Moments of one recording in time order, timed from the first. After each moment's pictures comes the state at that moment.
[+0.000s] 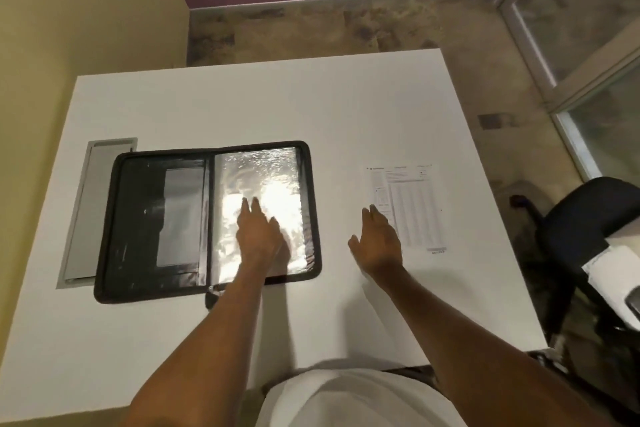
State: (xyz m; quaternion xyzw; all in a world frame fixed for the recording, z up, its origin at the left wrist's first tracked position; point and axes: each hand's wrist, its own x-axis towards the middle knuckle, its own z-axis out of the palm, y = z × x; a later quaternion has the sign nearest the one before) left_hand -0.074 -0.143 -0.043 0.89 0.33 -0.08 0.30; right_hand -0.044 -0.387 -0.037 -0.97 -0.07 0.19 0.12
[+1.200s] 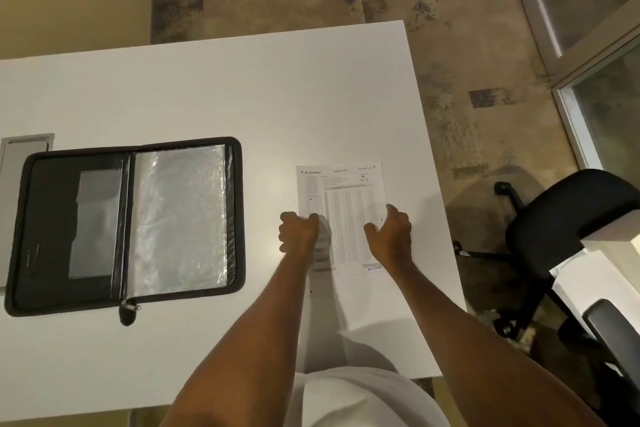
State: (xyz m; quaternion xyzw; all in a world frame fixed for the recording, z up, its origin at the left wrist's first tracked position) left_hand 0.046 -0.389 -0.064 0.66 0.55 -0.18 0.48; right_hand 0.062 -0.562 -0.072 -0.92 0.13 0.20 0.31
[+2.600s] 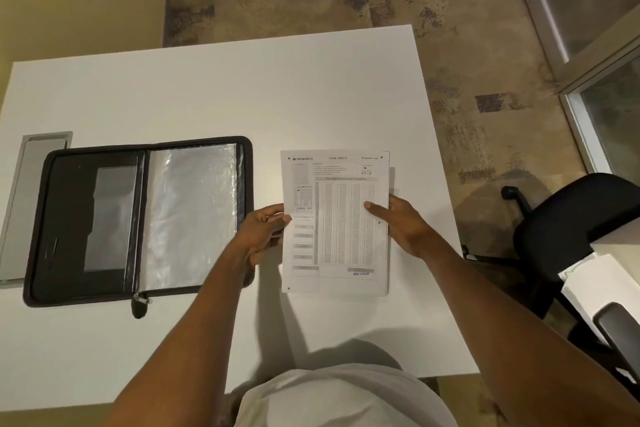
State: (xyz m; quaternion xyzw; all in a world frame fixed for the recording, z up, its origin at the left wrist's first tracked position) left_hand 0.002 -0.276 -0.060 0.56 0.37 -0.21 0.71; right_hand 0.095 -0.577 -0.039 -0.61 0.09 0.41 0.66
